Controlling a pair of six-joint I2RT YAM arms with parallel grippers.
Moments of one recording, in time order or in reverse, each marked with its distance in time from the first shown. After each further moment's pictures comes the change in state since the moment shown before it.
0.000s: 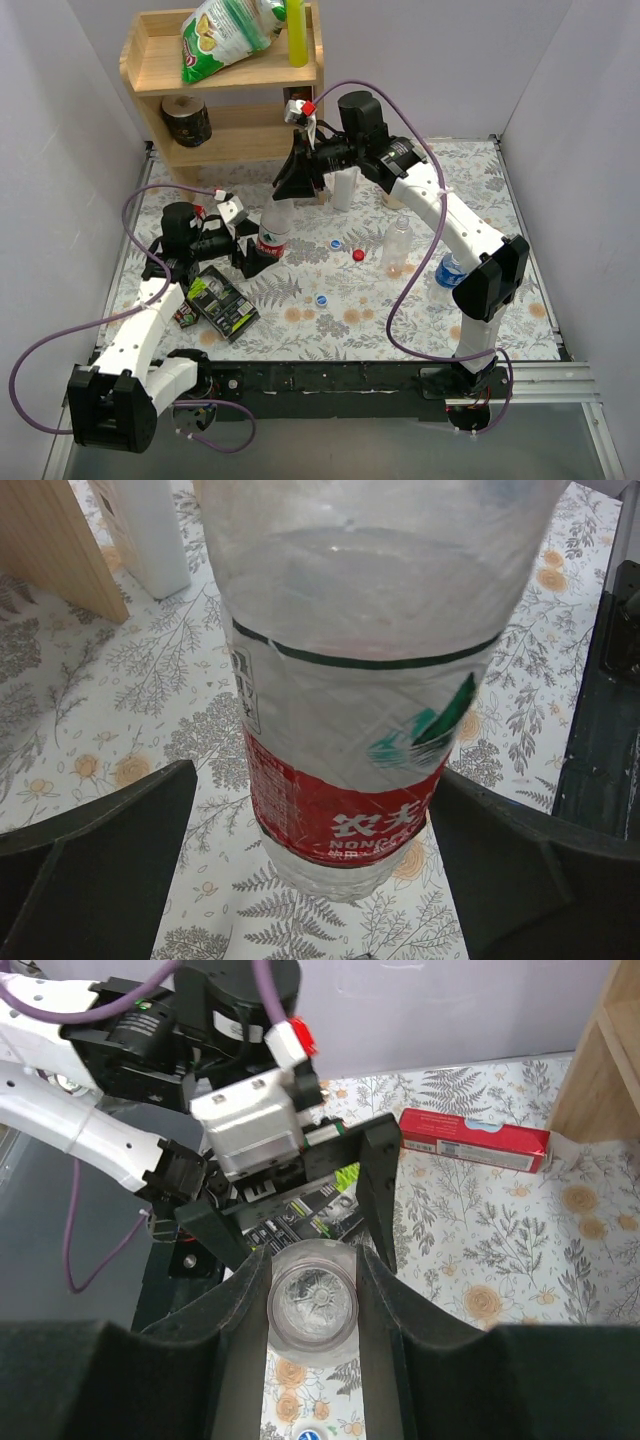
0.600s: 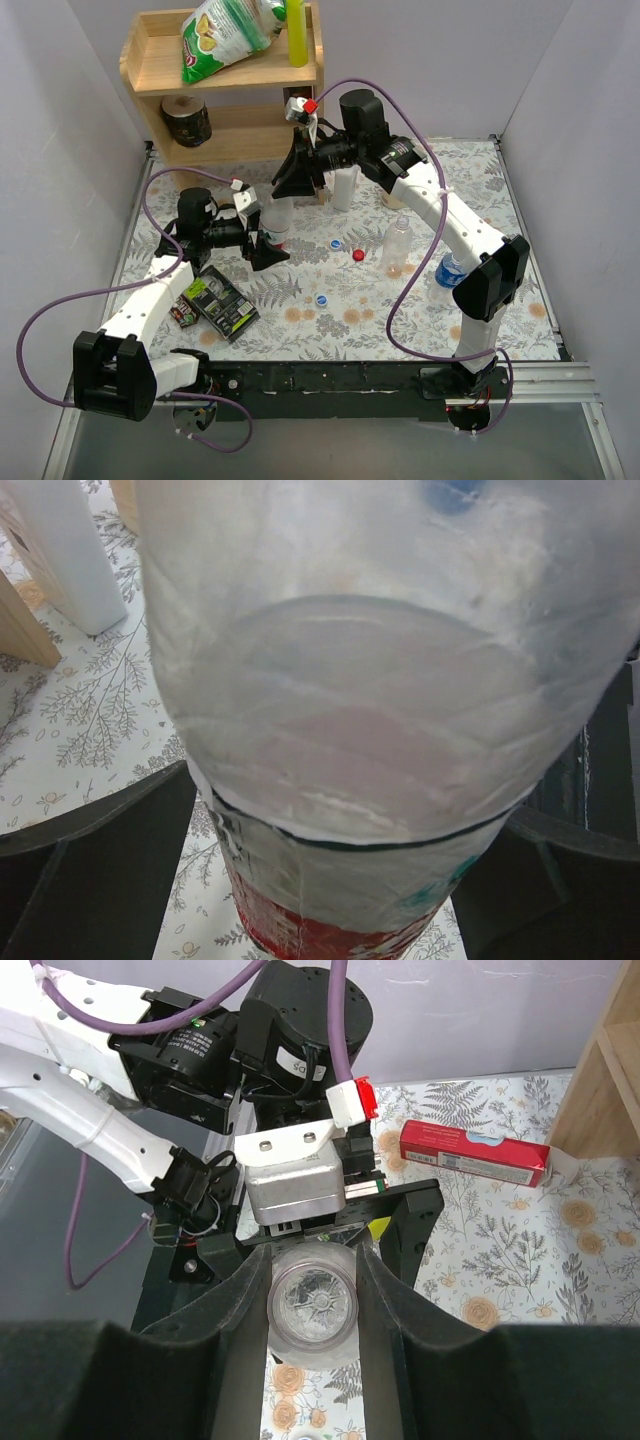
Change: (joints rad) left arm -0.070 0.183 0.099 0.034 0.090 0.002; right arm -0.001 0.000 0.000 0.040 -0.024 0.015
